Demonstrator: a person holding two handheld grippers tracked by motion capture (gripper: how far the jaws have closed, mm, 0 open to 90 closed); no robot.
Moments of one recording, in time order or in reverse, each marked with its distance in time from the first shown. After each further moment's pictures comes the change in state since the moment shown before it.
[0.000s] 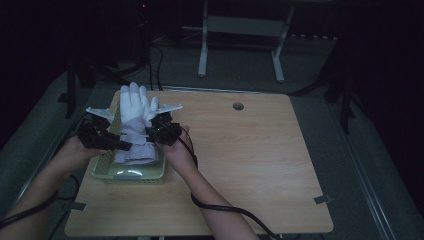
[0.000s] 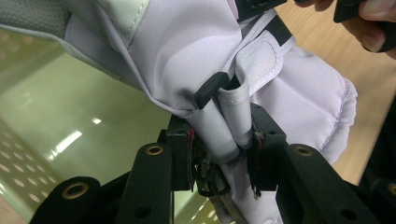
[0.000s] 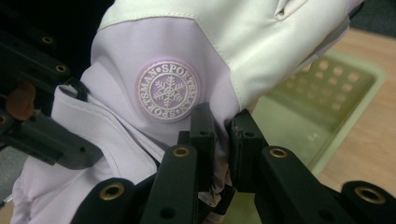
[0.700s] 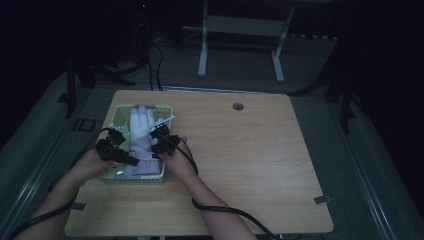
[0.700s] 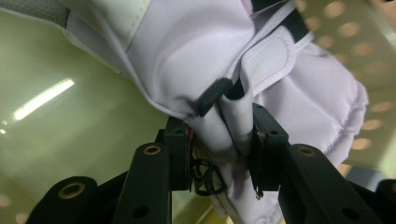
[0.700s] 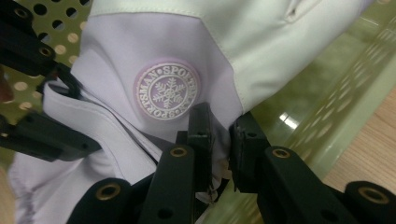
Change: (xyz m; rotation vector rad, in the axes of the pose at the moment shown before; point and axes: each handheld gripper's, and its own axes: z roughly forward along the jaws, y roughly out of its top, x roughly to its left) left arm 0.016 -0.022 0.068 0.187 -0.001 -0.100; right arm -0.013 -0.037 0.050 0.271 -0.048 0.010
